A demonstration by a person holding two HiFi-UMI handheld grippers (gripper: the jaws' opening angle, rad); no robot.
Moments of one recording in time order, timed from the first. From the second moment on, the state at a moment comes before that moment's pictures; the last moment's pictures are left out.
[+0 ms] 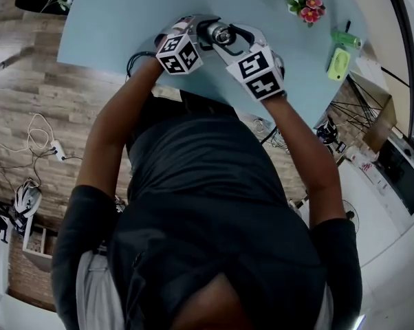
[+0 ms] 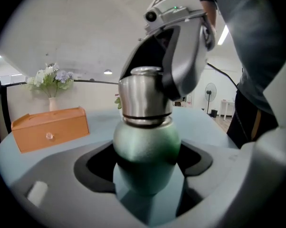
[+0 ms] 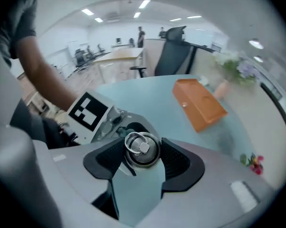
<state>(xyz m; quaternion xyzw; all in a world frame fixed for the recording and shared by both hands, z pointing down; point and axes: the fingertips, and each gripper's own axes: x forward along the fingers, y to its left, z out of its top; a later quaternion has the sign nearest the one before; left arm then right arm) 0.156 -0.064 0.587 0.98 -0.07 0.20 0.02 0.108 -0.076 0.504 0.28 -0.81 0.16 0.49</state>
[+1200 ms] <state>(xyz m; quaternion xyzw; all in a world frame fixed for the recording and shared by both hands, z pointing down) 0.157 -0.065 0.587 0.98 -0.07 0.20 0.02 0.113 -0.051 0.508 -0.18 -0.74 -0.18 0.63</state>
